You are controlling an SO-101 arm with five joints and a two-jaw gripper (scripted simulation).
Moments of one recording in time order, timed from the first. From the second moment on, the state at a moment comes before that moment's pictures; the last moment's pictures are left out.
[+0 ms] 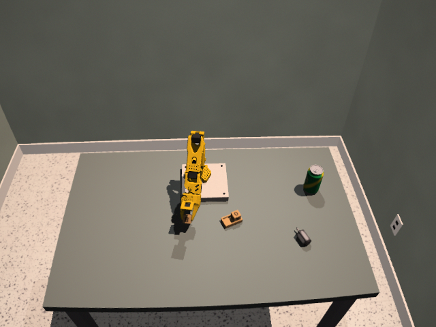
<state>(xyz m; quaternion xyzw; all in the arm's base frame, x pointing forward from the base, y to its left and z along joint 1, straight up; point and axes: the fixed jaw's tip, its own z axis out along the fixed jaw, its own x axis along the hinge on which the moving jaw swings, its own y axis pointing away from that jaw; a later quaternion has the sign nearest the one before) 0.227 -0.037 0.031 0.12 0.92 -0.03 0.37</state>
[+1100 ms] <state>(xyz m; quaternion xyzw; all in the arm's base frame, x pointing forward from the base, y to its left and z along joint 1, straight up) 0.233 -0.038 0.027 0.10 0.85 -0.04 0.51</state>
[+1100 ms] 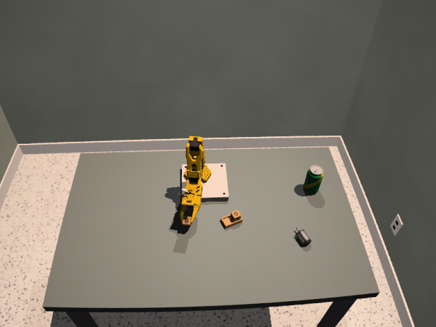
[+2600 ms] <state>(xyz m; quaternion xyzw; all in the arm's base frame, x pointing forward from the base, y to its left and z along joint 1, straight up) 0.231 -0.038 0.033 0.08 0.83 -0.05 0.55</state>
